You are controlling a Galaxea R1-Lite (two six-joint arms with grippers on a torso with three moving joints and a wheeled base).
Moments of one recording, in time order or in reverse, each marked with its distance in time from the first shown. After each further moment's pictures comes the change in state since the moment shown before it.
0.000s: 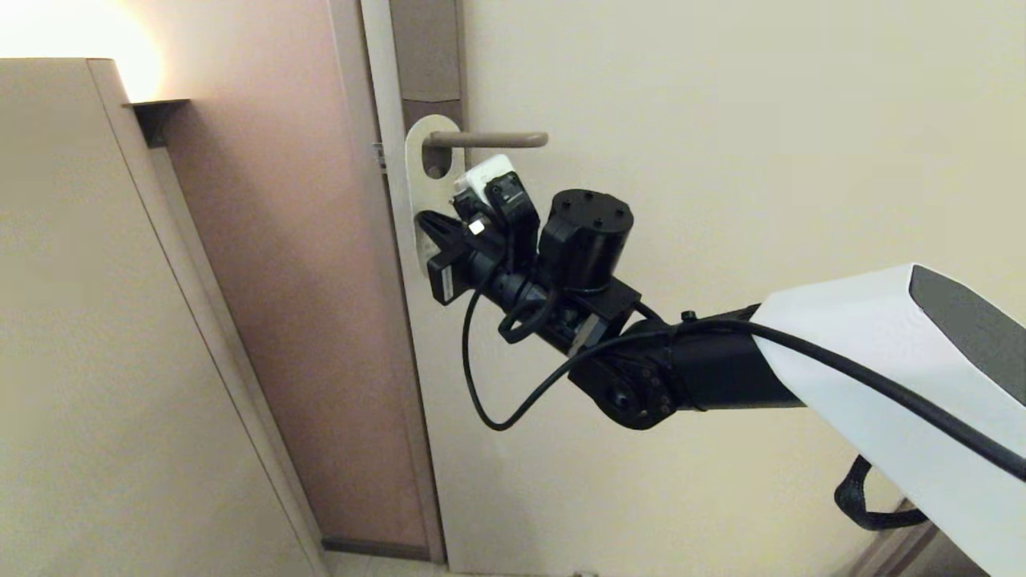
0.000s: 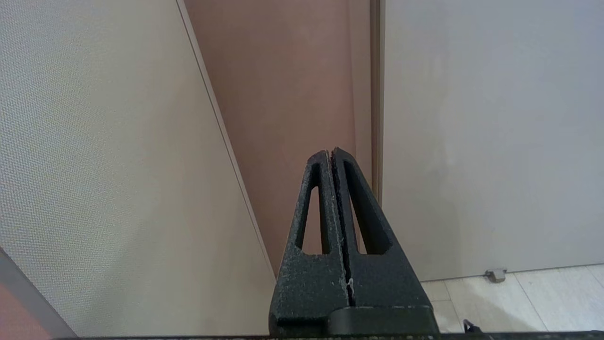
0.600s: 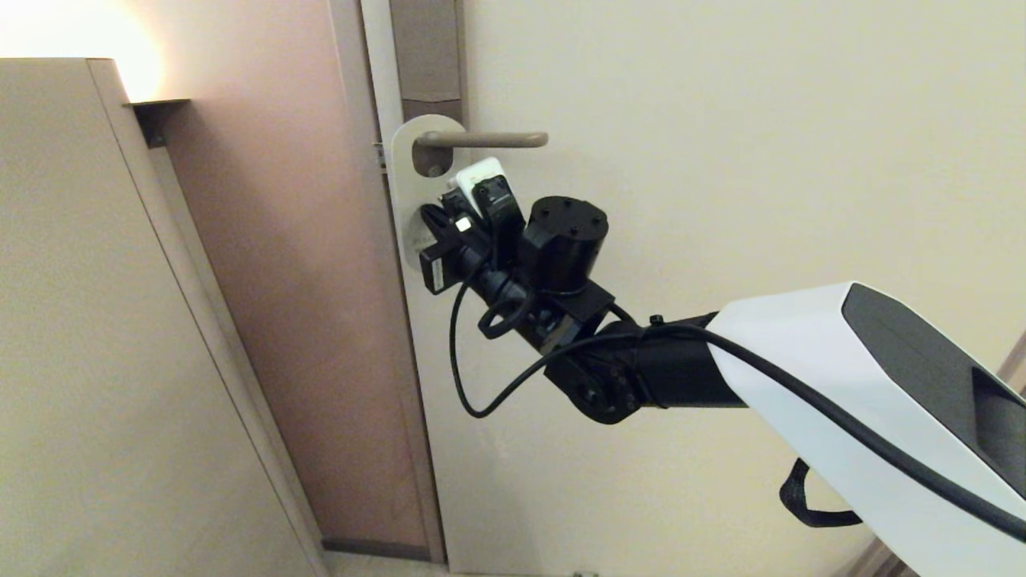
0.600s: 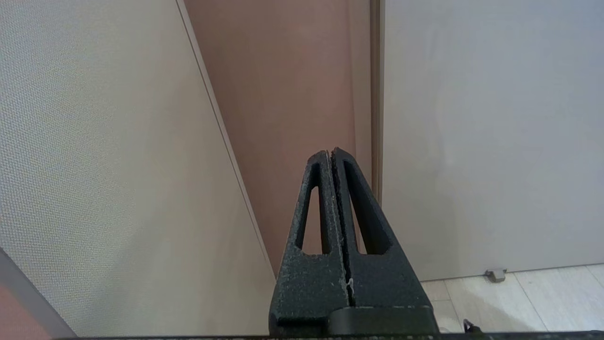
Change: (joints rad) left arm 0.000 0.000 0.000 0.000 0.000 0.000; right arm 0.003 0.091 -0.130 -0.002 -0.105 -0.002
